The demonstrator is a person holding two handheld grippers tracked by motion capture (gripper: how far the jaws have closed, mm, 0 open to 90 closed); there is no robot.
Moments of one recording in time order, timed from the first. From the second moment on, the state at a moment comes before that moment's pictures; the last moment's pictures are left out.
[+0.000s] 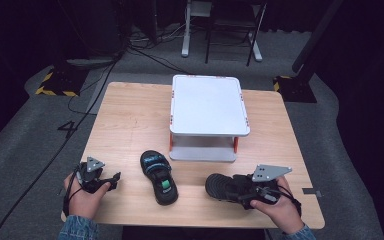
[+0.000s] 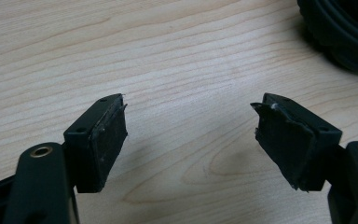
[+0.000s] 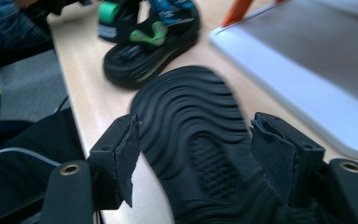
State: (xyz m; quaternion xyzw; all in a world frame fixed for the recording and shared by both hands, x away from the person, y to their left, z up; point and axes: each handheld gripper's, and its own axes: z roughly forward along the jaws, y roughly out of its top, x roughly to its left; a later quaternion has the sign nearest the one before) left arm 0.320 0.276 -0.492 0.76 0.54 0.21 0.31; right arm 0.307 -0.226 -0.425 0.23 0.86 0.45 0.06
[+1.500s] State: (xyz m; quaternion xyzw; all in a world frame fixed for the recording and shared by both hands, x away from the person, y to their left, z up) left arm 0.306 0.287 -0.502 0.76 0.54 0.20 0.31; right arm 0.338 -0.217 -0.473 0.17 0.88 0.40 0.19
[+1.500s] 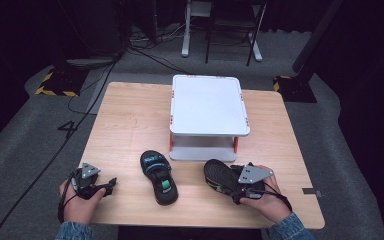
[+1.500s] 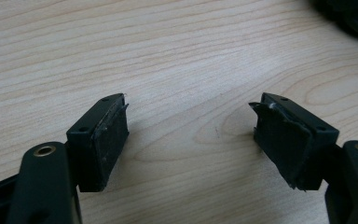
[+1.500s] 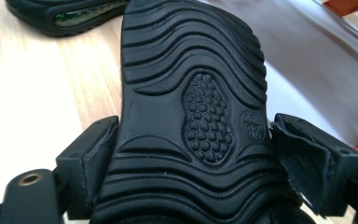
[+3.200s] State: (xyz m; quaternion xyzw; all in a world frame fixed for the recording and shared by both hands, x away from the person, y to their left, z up) left arm 0.313 0.277 -0.503 0.77 0.52 0.20 0.32; right arm 0.358 -0.281 -0.466 0.40 0.79 0.43 0.16
